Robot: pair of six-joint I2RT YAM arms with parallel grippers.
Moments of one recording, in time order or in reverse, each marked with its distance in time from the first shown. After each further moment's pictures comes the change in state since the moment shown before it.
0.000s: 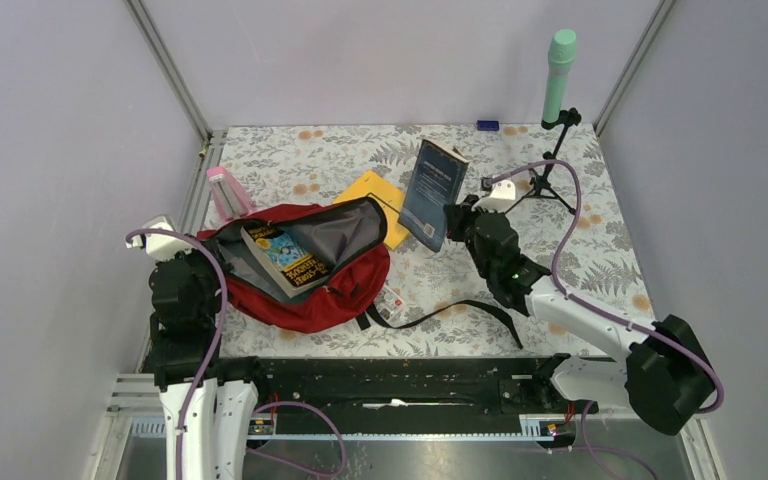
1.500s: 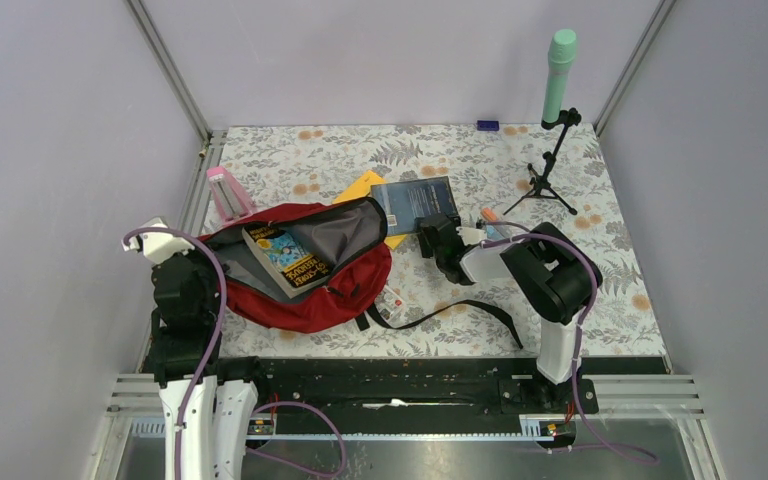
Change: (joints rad) left arm -0.004 0.020 0.001 -0.023 -0.100 -0.009; right arm -0.028 0.708 0.201 0.016 0.006 1.319
